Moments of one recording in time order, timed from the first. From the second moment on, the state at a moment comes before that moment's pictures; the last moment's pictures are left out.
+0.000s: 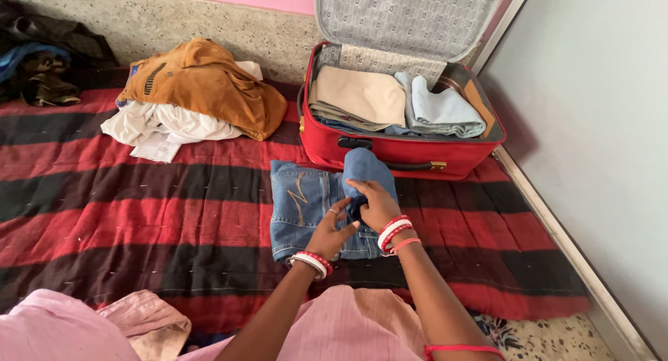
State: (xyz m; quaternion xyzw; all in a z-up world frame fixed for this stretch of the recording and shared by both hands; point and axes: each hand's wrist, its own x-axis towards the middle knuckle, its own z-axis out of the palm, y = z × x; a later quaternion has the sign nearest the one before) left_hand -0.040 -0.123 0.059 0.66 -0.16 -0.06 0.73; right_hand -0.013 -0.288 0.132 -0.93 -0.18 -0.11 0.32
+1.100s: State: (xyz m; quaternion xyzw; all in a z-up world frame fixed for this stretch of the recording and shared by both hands) left_hand 0.013 -0.216 0.068 0.83 0.04 0.12 0.54; right_hand 0.001 -0.344 0.150 -0.84 -0.09 -0.13 0.52
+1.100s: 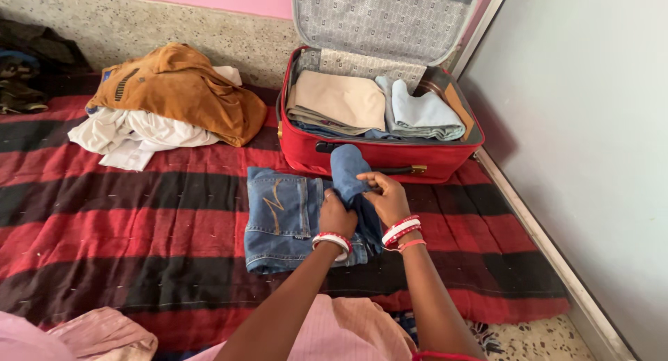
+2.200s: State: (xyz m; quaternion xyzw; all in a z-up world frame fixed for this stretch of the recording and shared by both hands) left_hand -0.048 -0.123 0.128 0.85 -0.27 0.19 0.41; right_hand 0.008 -0.309 0.153 -0.73 0.13 0.03 0.67
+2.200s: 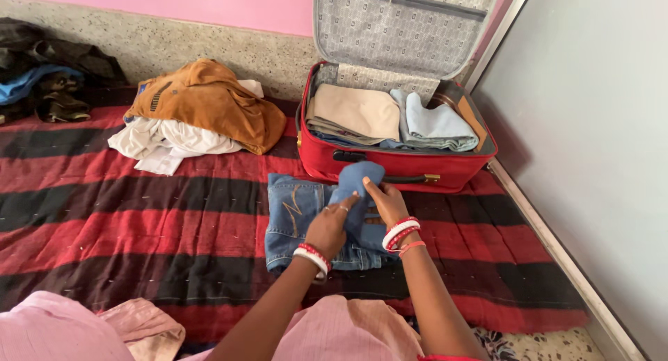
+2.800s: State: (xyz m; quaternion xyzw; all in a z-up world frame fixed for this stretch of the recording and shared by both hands) left_hand -0.074 -0.126 0.104 0.85 -0.37 0.05 0.37; right_hand -0.012 -0.343 0.176 -0.93 0.09 0.00 0.36
